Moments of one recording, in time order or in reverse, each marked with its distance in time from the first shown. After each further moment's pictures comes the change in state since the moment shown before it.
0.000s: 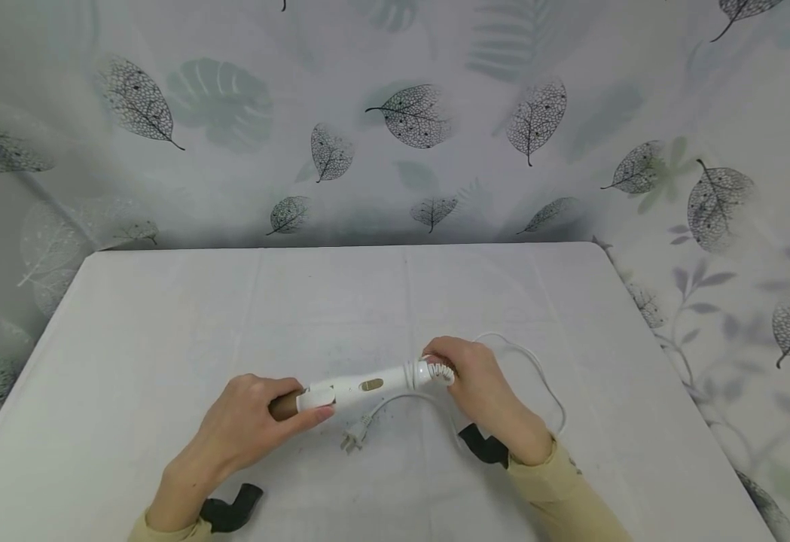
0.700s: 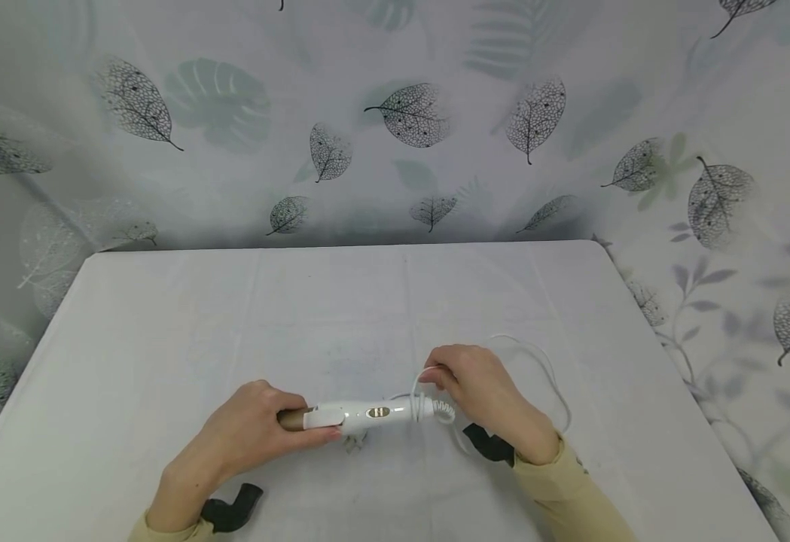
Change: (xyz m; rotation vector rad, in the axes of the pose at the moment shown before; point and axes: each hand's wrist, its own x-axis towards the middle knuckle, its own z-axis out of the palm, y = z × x) left_hand -0.002 -0.004 0.002 -0.071 -0.201 0.003; right_hand -0.002 0.000 -0.010 -0.079 -0.159 -0.015
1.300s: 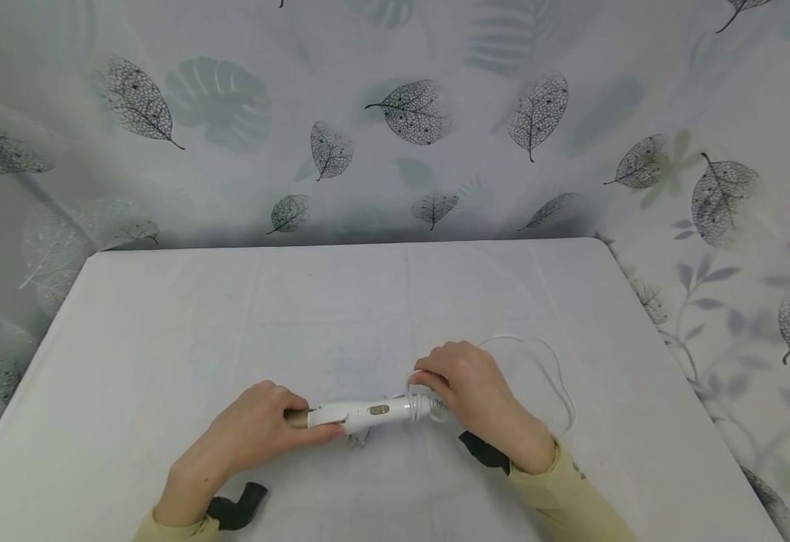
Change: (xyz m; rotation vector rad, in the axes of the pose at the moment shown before) left_hand 0.003 -0.001 0.004 -0.002 -0.149 -0.156; right_hand 0.000 -0.011 0.006 -0.035 0.184 -0.192
